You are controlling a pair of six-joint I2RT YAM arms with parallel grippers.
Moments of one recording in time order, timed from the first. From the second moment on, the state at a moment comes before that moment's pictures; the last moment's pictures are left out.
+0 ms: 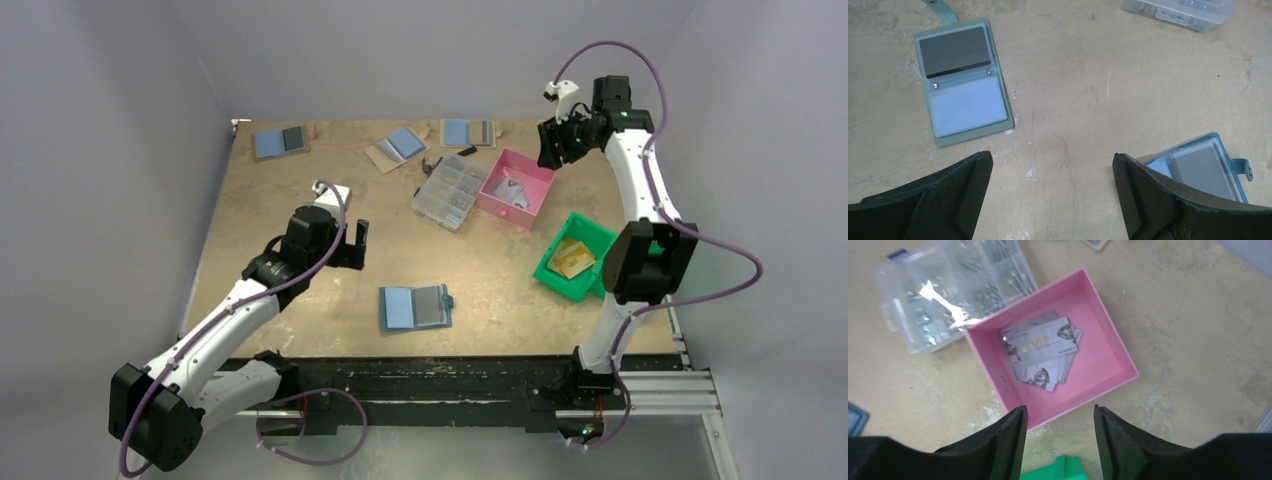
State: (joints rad) left arm -0.48 1.00 0.75 -0.38 -0.19 -0.16; right arm -0.05 1.95 1.93 -0.91 -0.42 -0.49
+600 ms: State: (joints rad) left arm -0.46 0.96 0.70 -0.26 0.10 -0.35; right arm -0.05 1.32 1.27 -0.71 -0.83 -0.54
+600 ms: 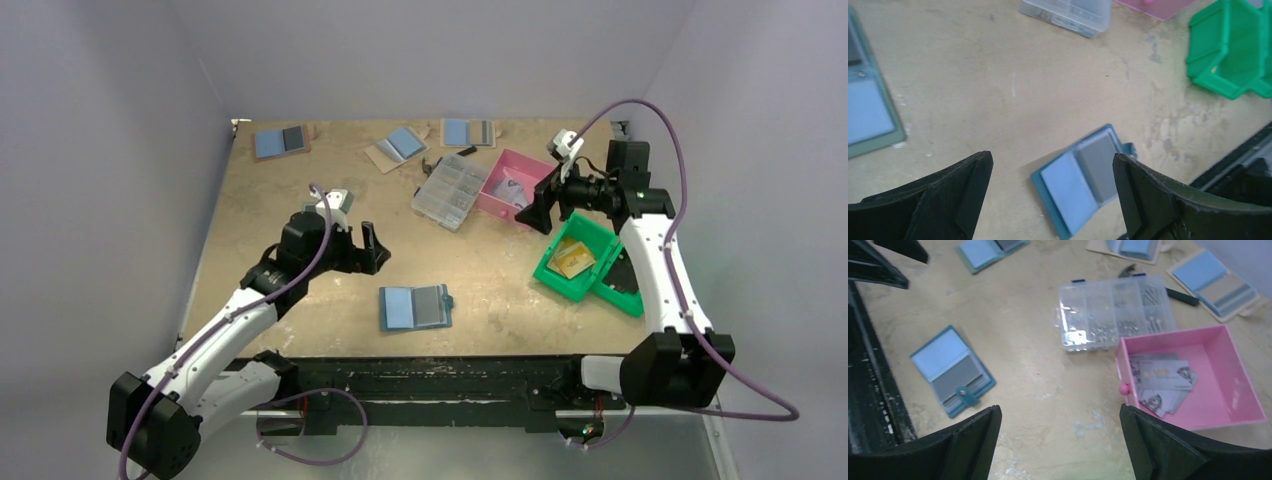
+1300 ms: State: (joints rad) left arm -0.79 1.10 0.61 -0.12 0.12 -0.72; right arm 0.06 1.21 0.93 -0.48 -1.11 -0.51
